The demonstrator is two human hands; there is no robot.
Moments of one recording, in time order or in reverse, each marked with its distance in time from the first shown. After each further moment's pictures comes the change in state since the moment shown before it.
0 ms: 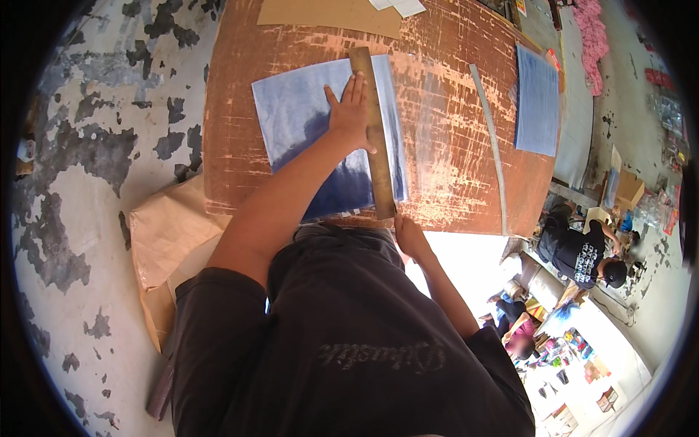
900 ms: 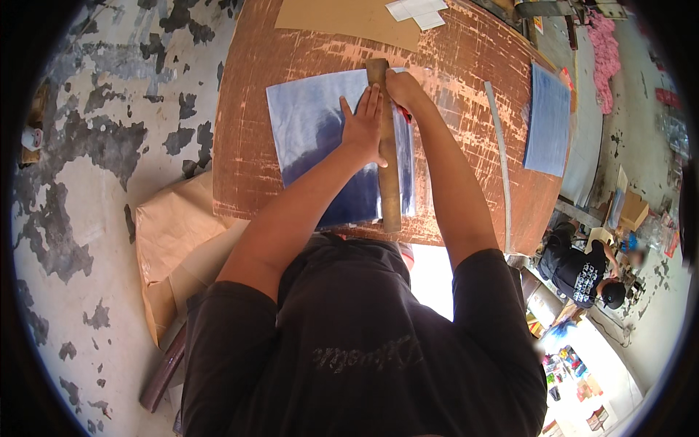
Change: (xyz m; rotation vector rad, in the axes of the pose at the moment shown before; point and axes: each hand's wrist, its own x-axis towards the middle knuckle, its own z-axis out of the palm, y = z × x) left_hand -0.003 -0.002 -0.003 0.006 0.000 -0.005; right_hand 0.282 -0.225 -0.154 -0.120 0.119 -0.317
